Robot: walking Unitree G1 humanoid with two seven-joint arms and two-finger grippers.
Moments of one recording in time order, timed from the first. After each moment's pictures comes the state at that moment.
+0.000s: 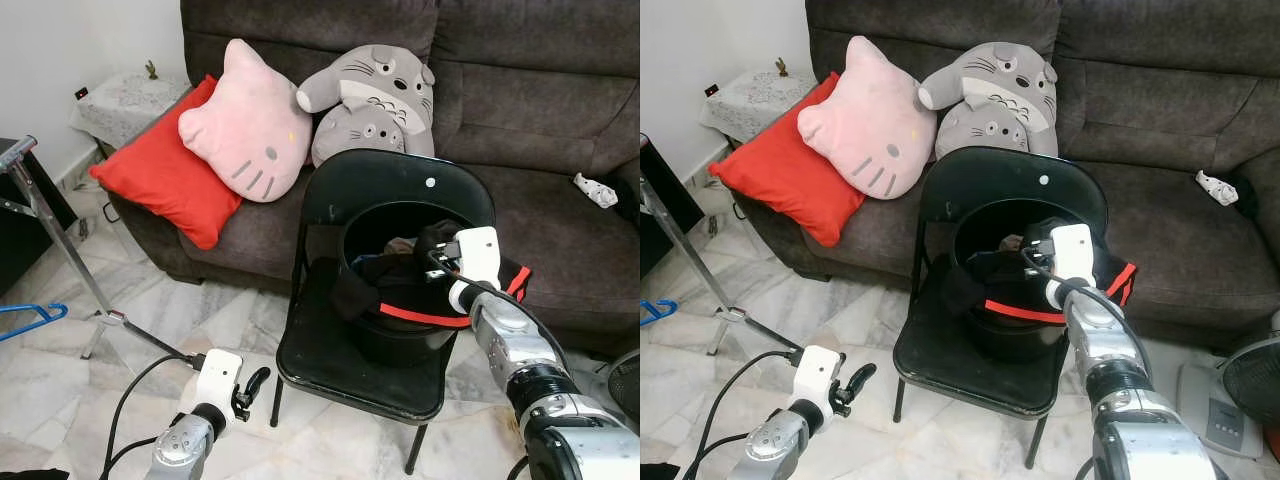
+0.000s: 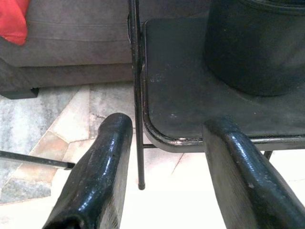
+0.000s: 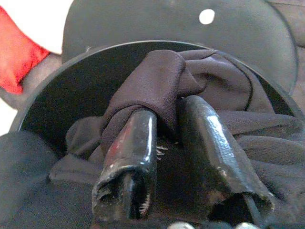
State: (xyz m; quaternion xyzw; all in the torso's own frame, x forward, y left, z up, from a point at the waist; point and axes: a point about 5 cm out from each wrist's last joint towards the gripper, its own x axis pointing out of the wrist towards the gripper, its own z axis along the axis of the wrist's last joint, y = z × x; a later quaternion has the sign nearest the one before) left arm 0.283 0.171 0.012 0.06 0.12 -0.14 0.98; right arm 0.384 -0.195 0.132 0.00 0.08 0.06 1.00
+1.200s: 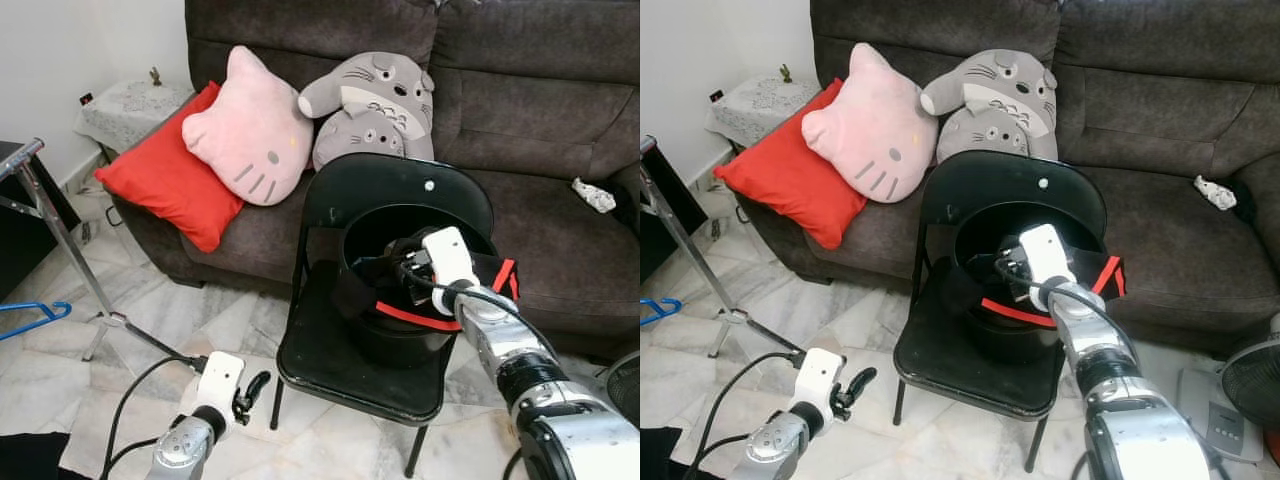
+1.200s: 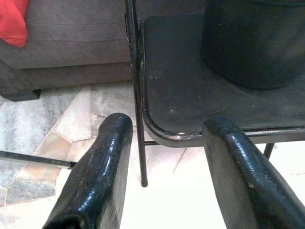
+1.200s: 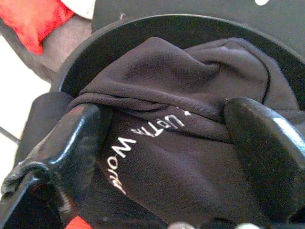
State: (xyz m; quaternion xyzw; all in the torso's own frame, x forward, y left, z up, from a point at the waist) left arm 0.281 0.170 0.009 0.07 0.13 -0.15 0.98; right arm 0.387 -0.169 0.124 -0.05 0.14 0.11 0.98
